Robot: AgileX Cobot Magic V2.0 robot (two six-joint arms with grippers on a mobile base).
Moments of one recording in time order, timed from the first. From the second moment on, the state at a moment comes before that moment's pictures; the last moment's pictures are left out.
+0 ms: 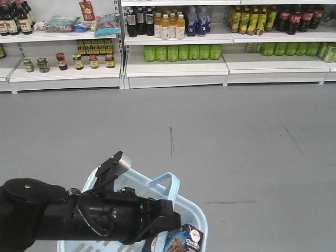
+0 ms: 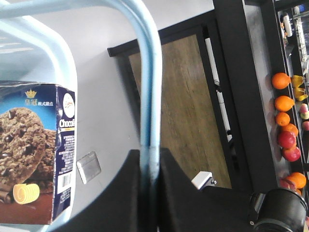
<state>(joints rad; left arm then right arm) -0.66 1.47 -0.67 -1.70 0.51 0.81 0.02 -0.01 0.03 -0.06 0.02 0.01</state>
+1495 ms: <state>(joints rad) -0.66 1.47 -0.67 -1.70 0.51 0.81 0.02 -0.01 0.03 -0.06 0.02 0.01</state>
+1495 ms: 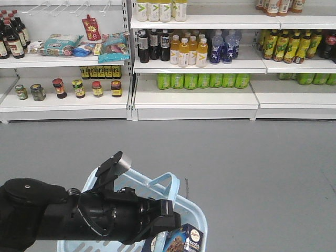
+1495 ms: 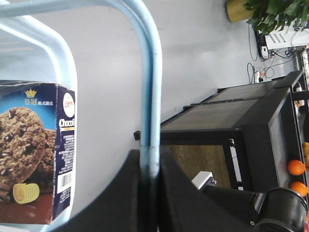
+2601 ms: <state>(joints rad) -0.66 1.47 -0.67 -1.70 0.51 0.81 0.02 -0.01 0.03 -0.06 0.02 0.01</state>
